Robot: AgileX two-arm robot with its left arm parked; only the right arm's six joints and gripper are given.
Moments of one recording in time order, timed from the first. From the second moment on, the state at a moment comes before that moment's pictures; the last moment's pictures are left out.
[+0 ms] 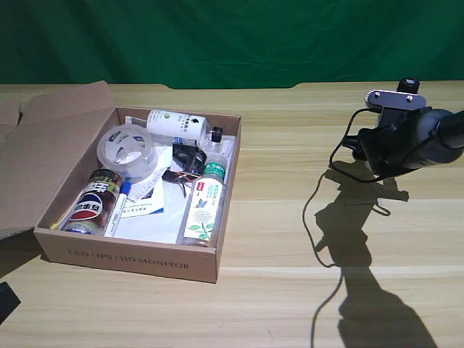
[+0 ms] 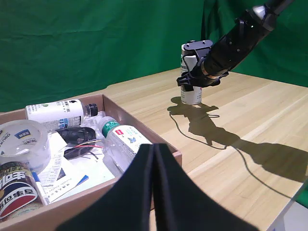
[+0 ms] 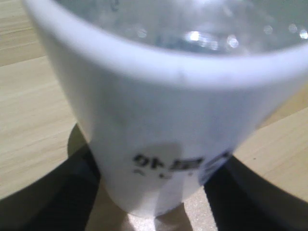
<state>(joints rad) 0.19 2.12 -1.22 -1.72 0.56 2.08</state>
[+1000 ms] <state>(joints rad) 0.74 1.82 -1.23 -1.72 0.12 1.79</state>
